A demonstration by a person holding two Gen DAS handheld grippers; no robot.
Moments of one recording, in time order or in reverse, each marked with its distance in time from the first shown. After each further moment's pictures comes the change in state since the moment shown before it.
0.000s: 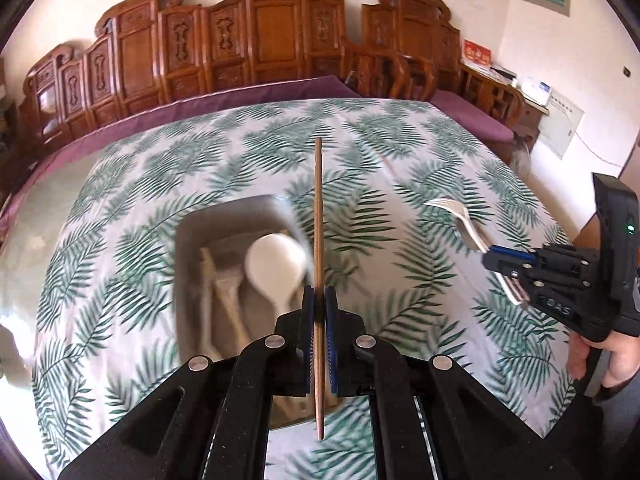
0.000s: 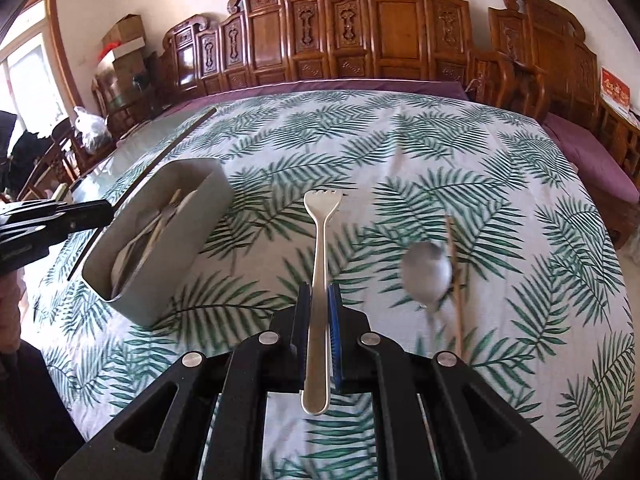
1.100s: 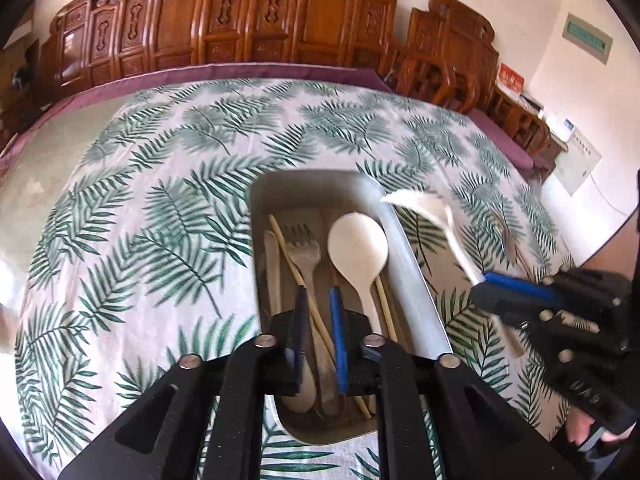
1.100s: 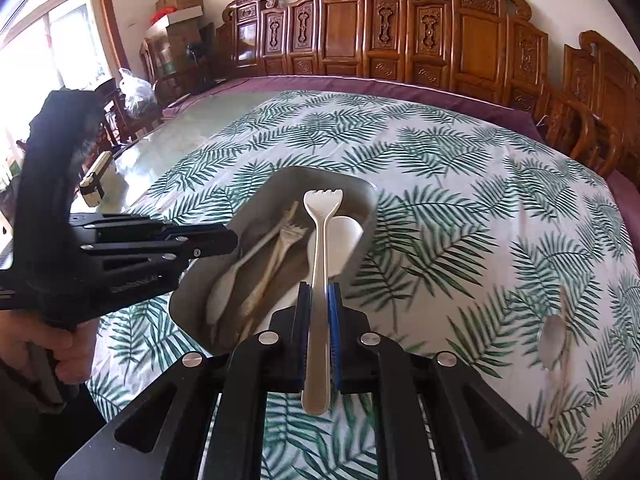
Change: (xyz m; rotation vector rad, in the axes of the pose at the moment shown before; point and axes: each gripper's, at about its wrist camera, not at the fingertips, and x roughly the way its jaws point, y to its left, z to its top) left arm 0.013 0.079 -0.015 -0.164 0.020 -0.026; right arm 0.027 0.143 0.046 -0.154 0.044 0.102
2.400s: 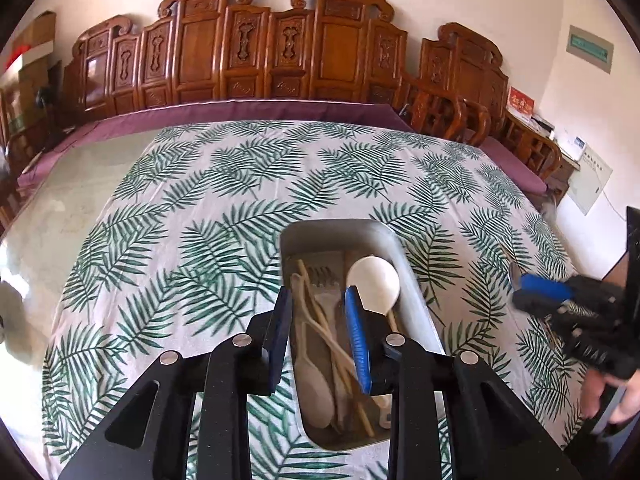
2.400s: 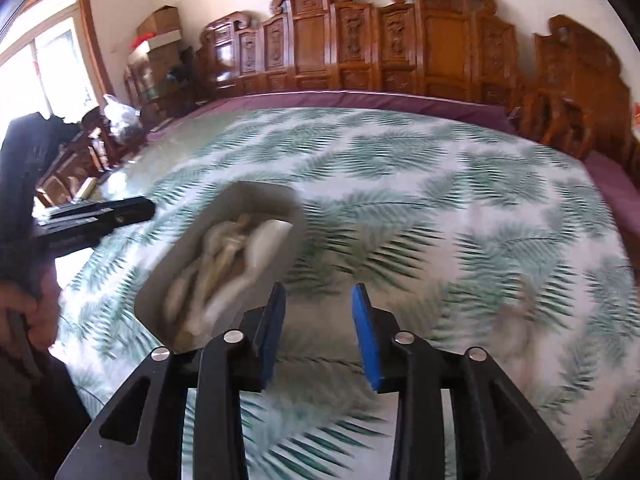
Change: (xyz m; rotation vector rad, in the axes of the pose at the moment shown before) left arm -0.025 -0.007 0.011 0.012 -0.112 0.076; right arm -0.037 -0.077 -0.021 0.062 -0.062 -0.055
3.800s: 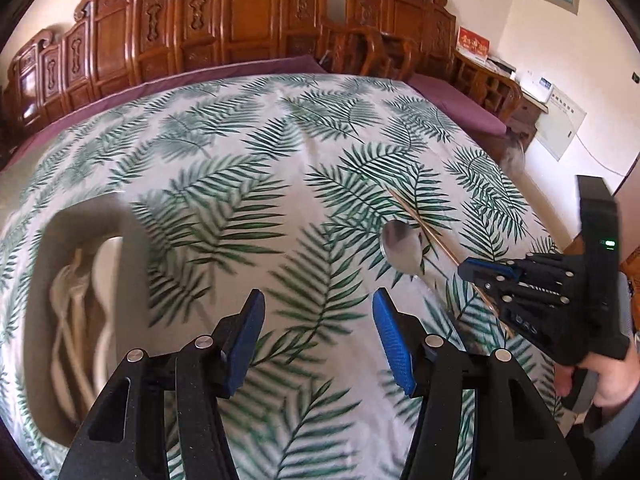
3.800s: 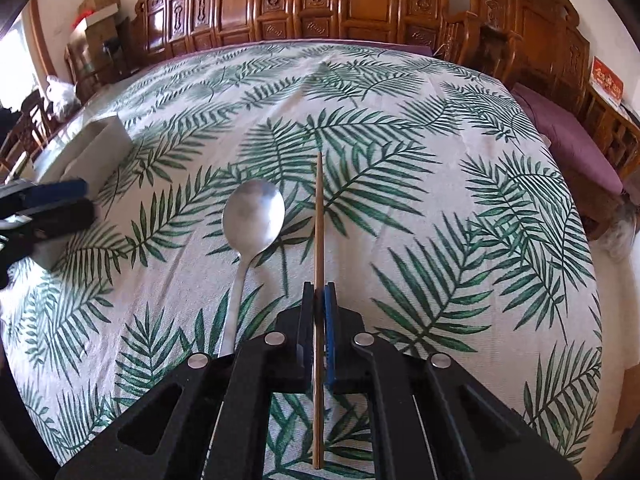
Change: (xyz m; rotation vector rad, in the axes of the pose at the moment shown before) left arm 0.089 -0.209 -0.016 0.115 0.143 -0.099; right arm 0.014 -0.176 -0.079 0.075 0.147 -0.140
